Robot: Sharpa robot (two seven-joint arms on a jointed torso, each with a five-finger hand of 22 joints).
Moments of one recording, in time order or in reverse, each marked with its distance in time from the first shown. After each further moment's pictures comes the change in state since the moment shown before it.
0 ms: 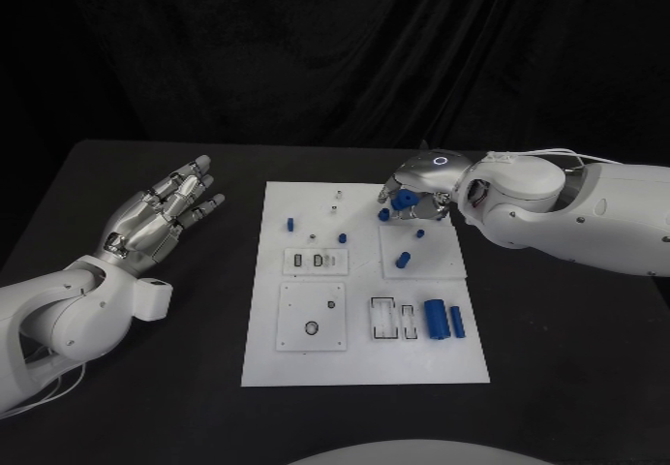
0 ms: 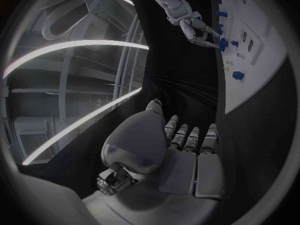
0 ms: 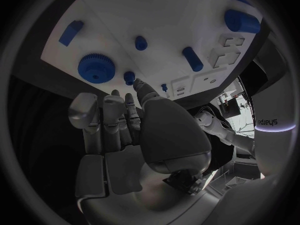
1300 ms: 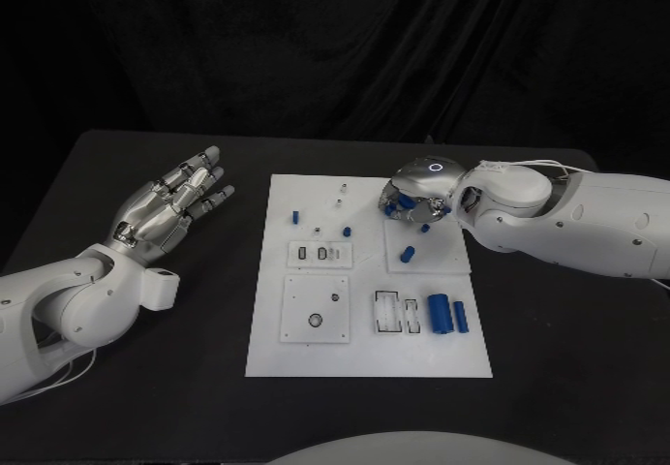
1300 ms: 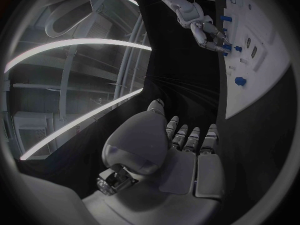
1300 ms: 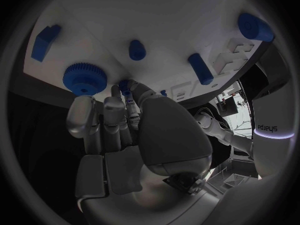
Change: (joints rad) left arm 0.000 0.010 0.000 -0.007 0.005 0.039 0.000; left_hand 0.043 -0.001 0.031 -0.014 0.058 -0.018 0.011 0.000 0.000 -0.013 0.000 0.000 -0.003 0.000 0.014 0.000 0.000 0.000 -0.003 0.003 0.000 -0.001; right arm -0.064 0.066 0.000 -0.091 0.010 -0.077 0.052; right_hand 0.071 -0.006 0.184 -0.024 -0.032 0.148 0.032 0.044 0.045 0.181 -0.025 0.006 -0.003 0.013 -0.007 0.035 0.053 -0.016 0.023 -0.001 0.063 0.103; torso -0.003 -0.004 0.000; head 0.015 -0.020
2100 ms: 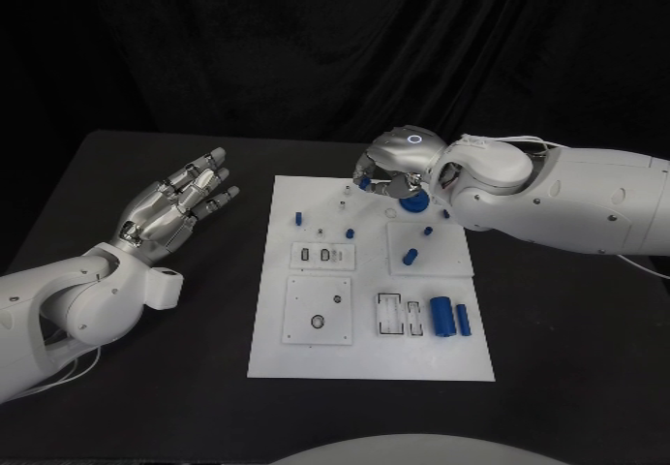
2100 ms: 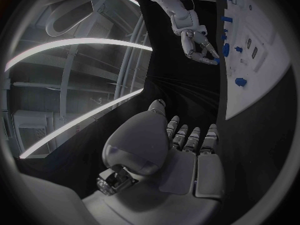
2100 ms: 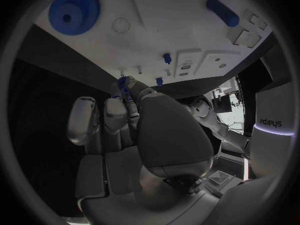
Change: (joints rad) left arm 0.000 0.007 0.000 -0.010 0.001 0.016 0.000; left_hand 0.018 -0.003 0.018 -0.012 0.032 0.007 0.015 0.000 0.001 0.000 0.000 0.000 0.000 0.000 0.007 0.000 0.000 0.000 0.004 0.004 0.000 0.000; right arm 0.072 0.128 0.003 -0.061 0.027 -0.094 0.029; right_hand 0.032 -0.018 0.048 -0.001 -0.112 0.074 0.017 0.030 0.059 0.090 -0.010 -0.068 -0.011 0.029 -0.038 0.004 0.030 -0.015 0.028 -0.036 0.026 0.063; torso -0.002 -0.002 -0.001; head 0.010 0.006
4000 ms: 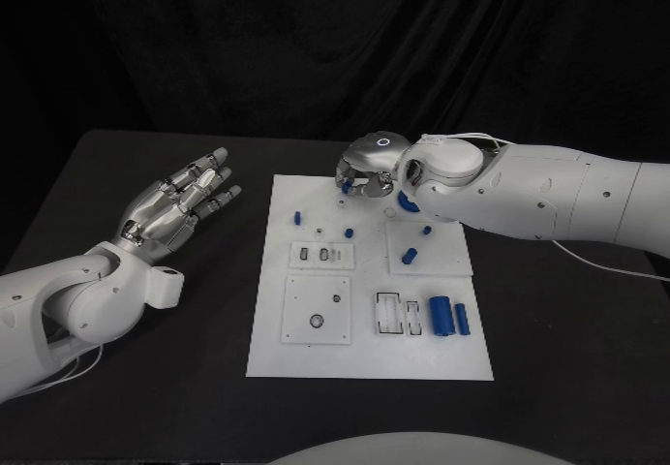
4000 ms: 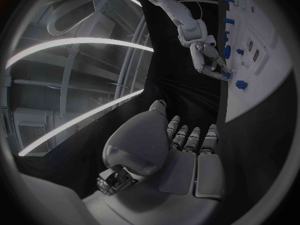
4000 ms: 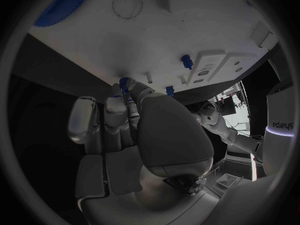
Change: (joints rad) left arm 0.000 0.019 0.000 -0.016 0.001 0.020 0.000; left_hand 0.013 0.003 0.019 -0.008 0.007 0.002 0.016 0.000 0.000 -0.008 -0.008 0.000 -0.001 0.000 0.000 0.000 -0.001 0.000 -0.004 0.004 0.000 -0.001; right arm -0.037 0.163 0.002 -0.209 0.038 0.074 0.021; right_hand -0.003 -0.018 0.017 0.022 -0.004 -0.046 0.004 -0.045 0.013 0.016 -0.012 -0.066 0.003 -0.013 0.002 -0.016 -0.022 0.000 -0.007 0.000 -0.004 -0.002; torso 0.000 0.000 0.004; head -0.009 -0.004
